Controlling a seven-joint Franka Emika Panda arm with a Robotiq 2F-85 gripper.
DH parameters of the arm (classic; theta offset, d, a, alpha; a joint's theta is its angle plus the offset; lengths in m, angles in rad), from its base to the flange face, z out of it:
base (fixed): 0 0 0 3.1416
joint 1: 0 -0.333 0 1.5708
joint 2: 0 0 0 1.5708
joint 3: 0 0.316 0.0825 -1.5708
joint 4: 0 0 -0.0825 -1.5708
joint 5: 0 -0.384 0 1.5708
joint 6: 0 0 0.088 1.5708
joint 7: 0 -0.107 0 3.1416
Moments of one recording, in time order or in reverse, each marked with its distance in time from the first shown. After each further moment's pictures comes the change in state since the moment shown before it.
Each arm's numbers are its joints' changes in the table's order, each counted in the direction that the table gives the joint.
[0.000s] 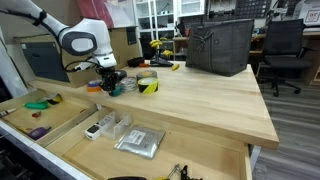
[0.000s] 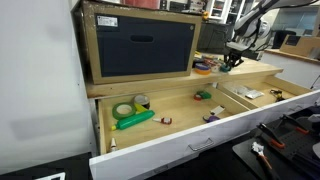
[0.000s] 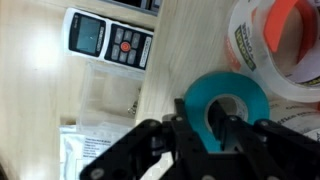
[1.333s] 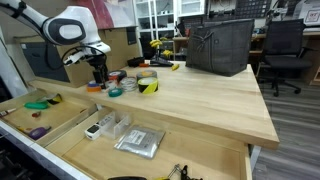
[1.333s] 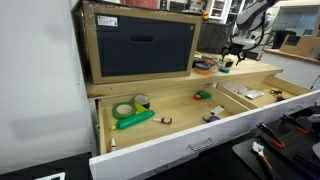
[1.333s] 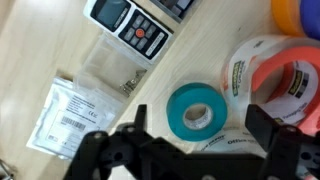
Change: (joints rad) arm -0.051 -0.128 0.011 0.078 0.176 0.003 0.204
